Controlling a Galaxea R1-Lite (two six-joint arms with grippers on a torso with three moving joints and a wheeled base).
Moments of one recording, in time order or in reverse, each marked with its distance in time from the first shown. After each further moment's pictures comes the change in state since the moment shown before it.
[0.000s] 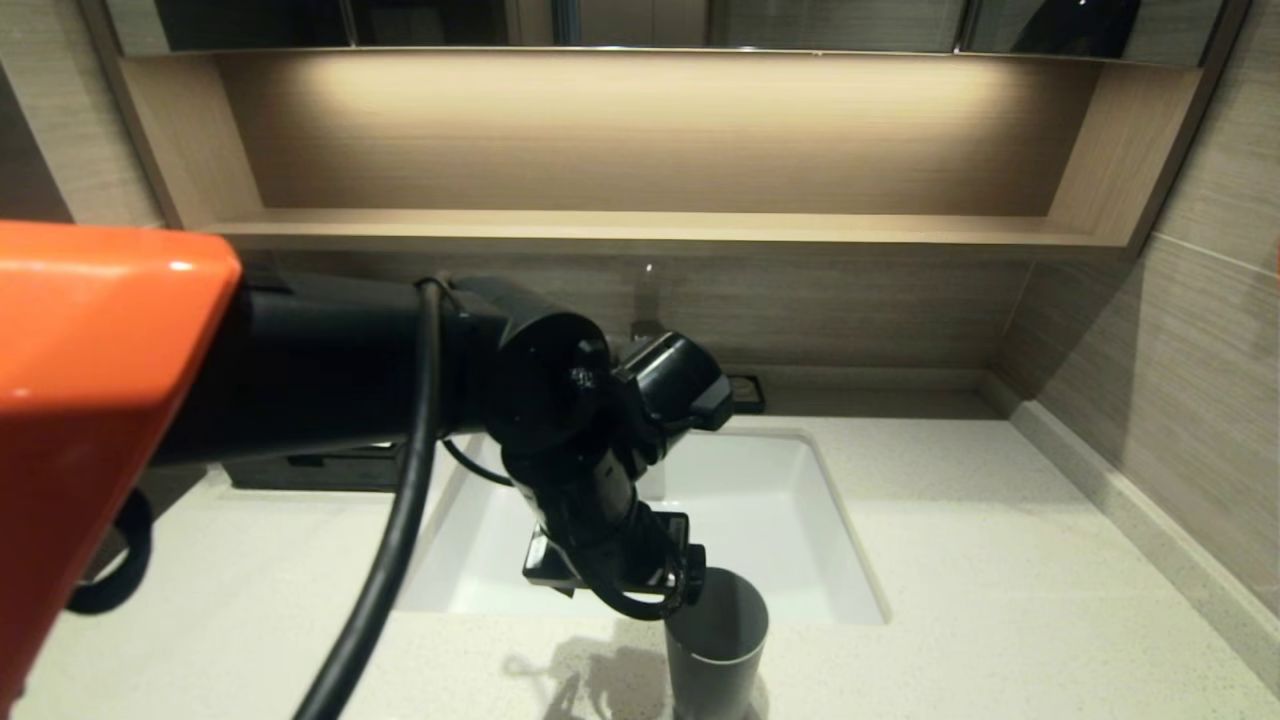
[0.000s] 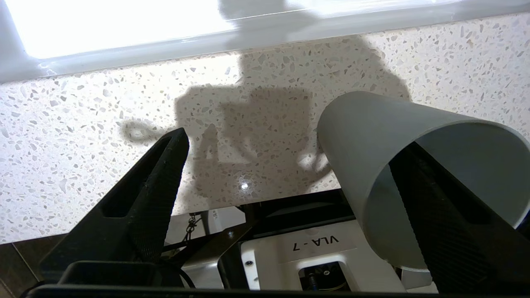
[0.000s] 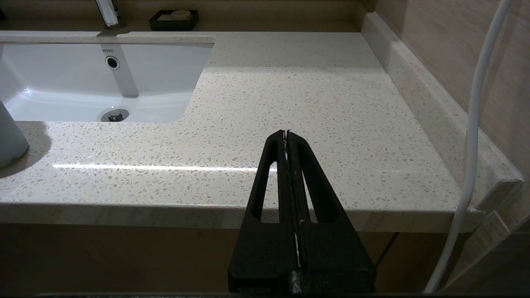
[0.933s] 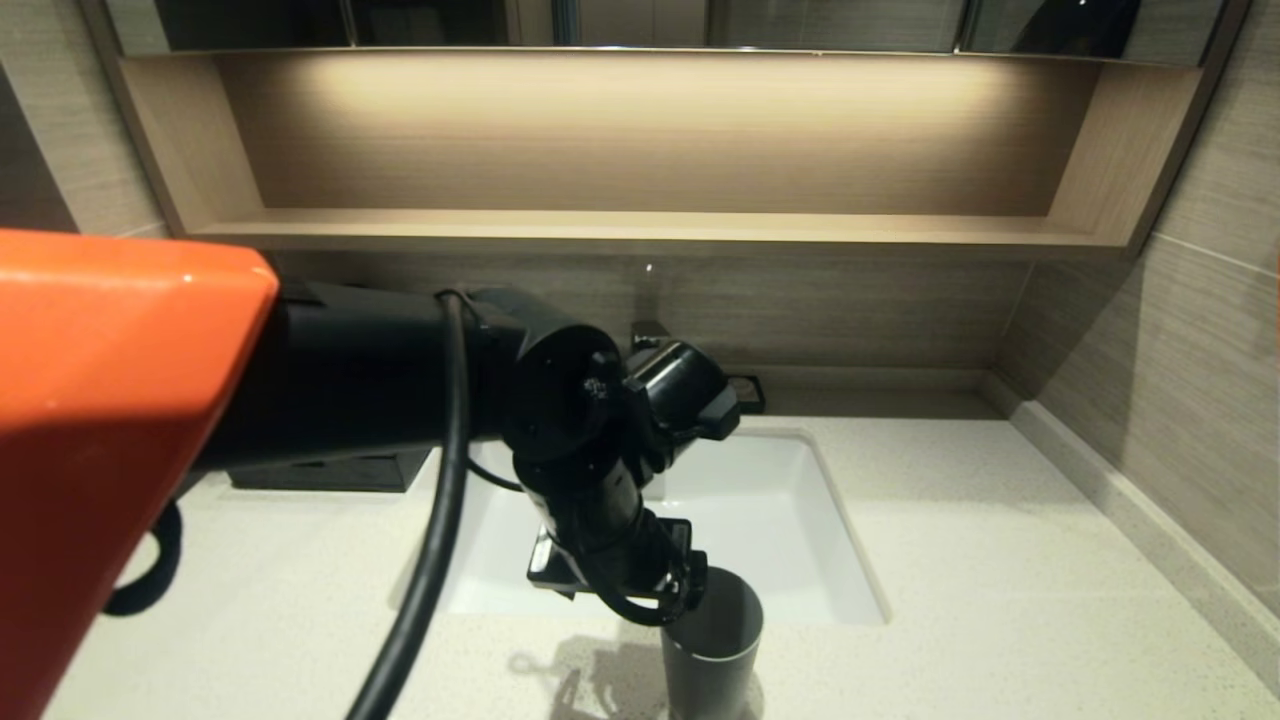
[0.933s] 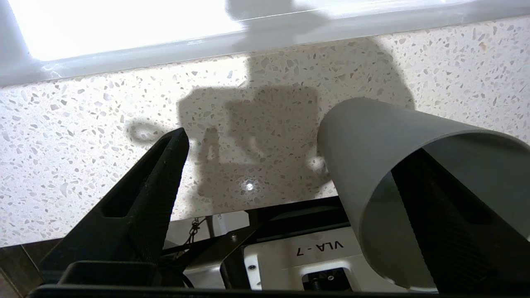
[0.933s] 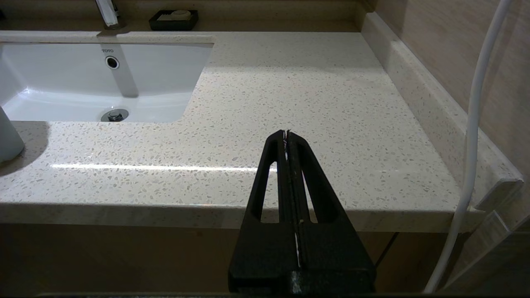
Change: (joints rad) left arm -0.005 0.019 -0.003 -0.001 0.017 0.002; right arm 0.000 0.000 0.000 0.000 0.000 0.000
